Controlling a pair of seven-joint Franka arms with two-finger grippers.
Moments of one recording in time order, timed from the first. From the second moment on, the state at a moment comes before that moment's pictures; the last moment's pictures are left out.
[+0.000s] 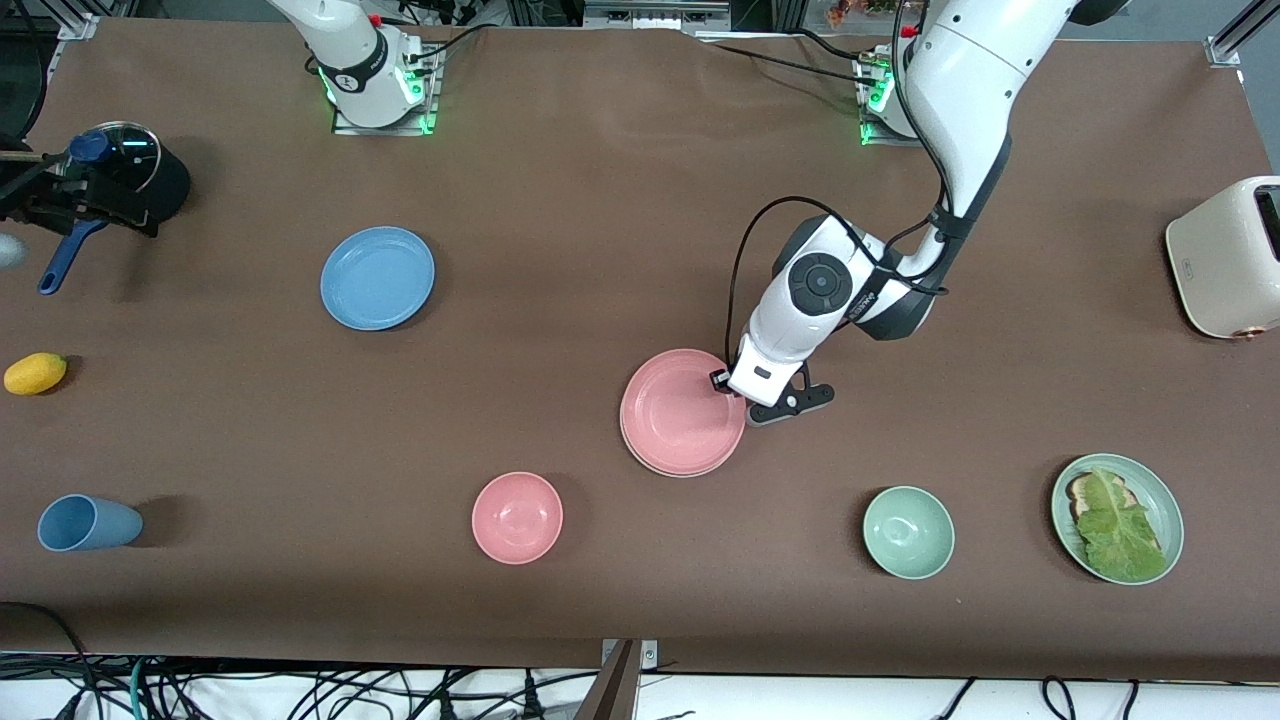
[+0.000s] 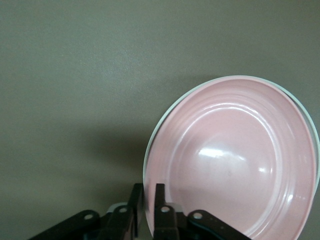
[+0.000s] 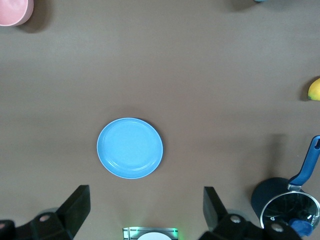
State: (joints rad) left arm -0.29 0.64 -0.27 -1.73 0.10 2.46 -0.91; right arm 0.01 0.04 -0.08 -1.56 0.01 1.48 -0.05
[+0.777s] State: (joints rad) left arm -0.25 0.63 -0.26 -1.67 0.10 2.38 -0.81; right arm 0.01 0.04 -0.08 -1.56 0.01 1.45 -0.05
